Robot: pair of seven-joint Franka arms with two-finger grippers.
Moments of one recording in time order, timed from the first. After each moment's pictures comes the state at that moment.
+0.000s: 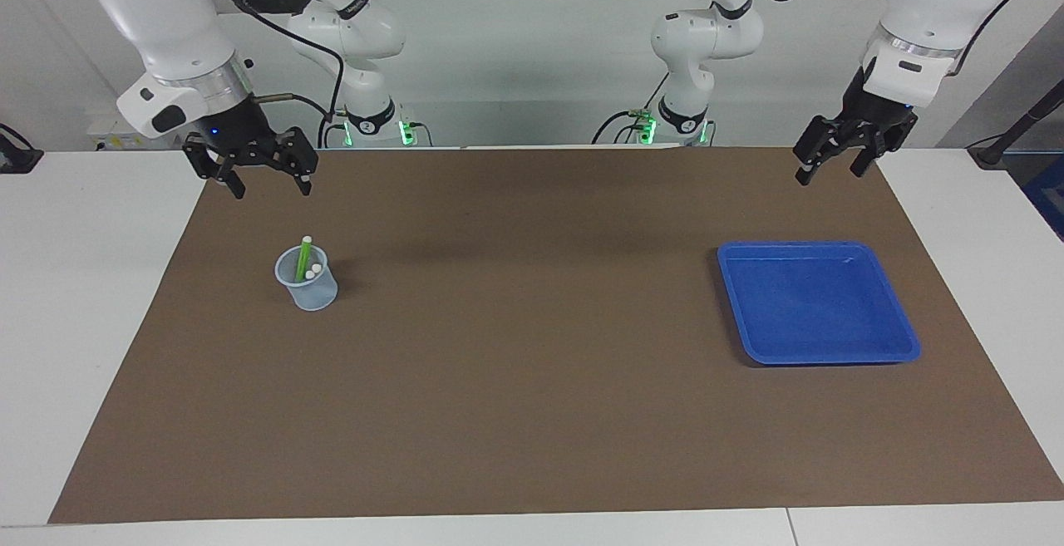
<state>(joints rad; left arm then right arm) -0.01 -0.04 -0.05 -1.60 -0.05 1.67 -0.20 -0.01 0.01 0.03 -1.60 0.03 1.64 0.01</state>
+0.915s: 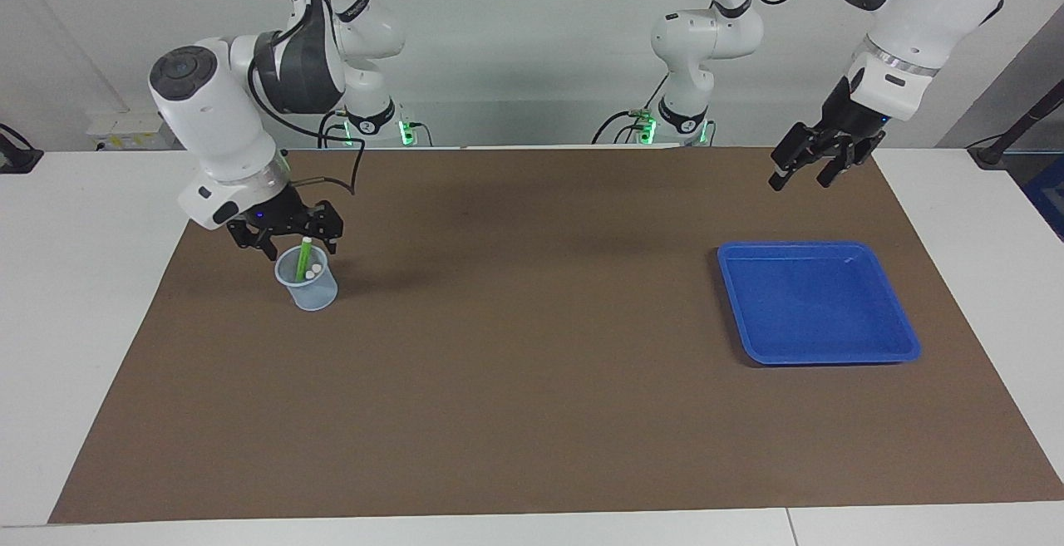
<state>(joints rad) -0.01 -0.07 -0.05 -1.70 -0.19 1.74 -0.20 -0.01 0.11 0.03 -1.85 0.03 1.96 -0.04</state>
